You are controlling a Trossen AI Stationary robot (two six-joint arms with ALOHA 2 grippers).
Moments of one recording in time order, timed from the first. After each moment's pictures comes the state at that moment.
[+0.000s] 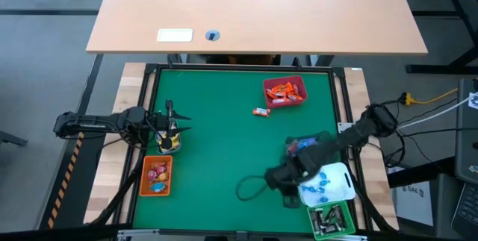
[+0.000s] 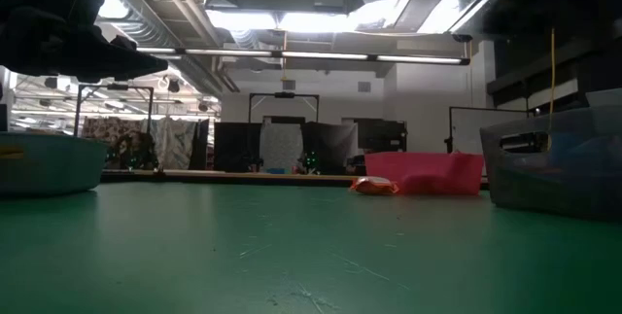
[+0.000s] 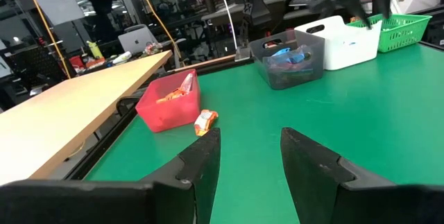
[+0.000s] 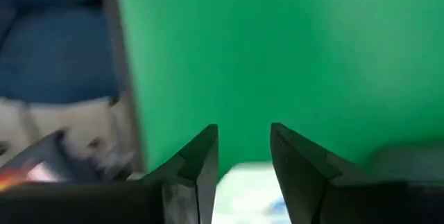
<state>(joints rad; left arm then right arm) 0.03 0.11 0.01 0.02 -0.09 0.25 0.50 1.75 1.41 -0.97 -0.29 0.58</state>
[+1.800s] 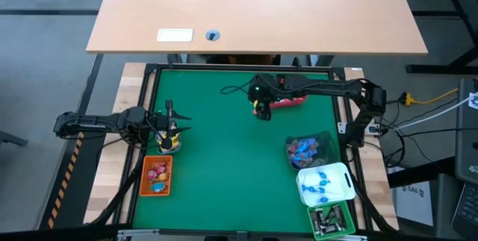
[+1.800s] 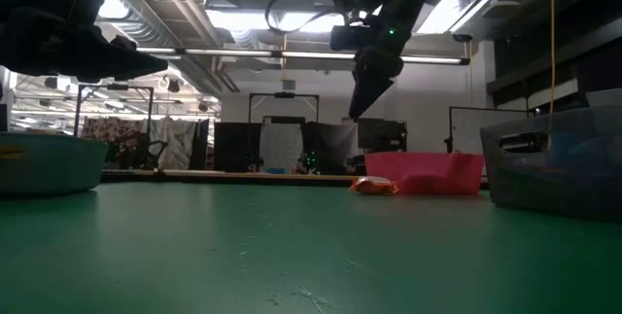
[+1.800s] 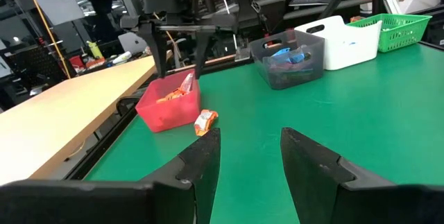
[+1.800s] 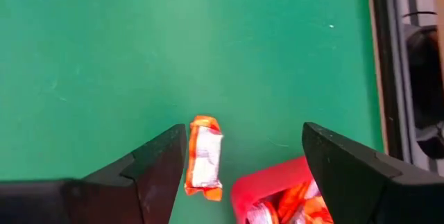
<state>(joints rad) 0.03 0.11 0.01 0.02 -0.09 0.25 -0.24 1.75 1.41 -0.73 0.11 -0.27</state>
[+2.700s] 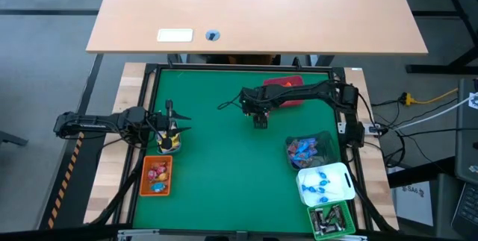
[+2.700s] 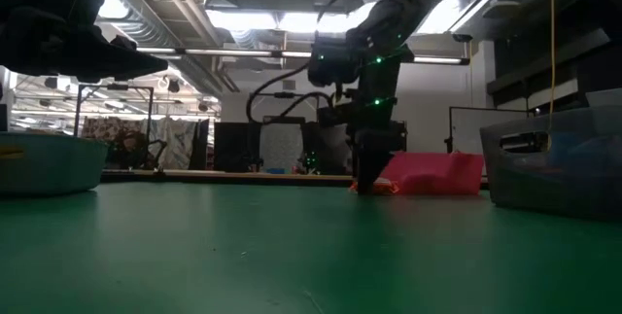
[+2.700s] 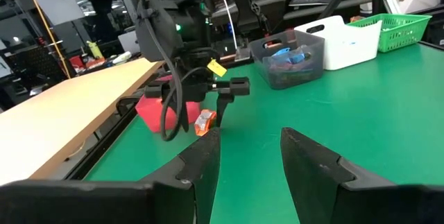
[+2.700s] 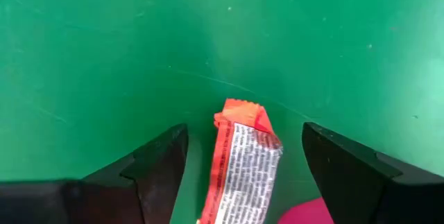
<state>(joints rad) 0.03 0.11 0.01 0.02 -0.09 0.25 -0.24 2.04 1.41 -0.71 0.13 -0.30</state>
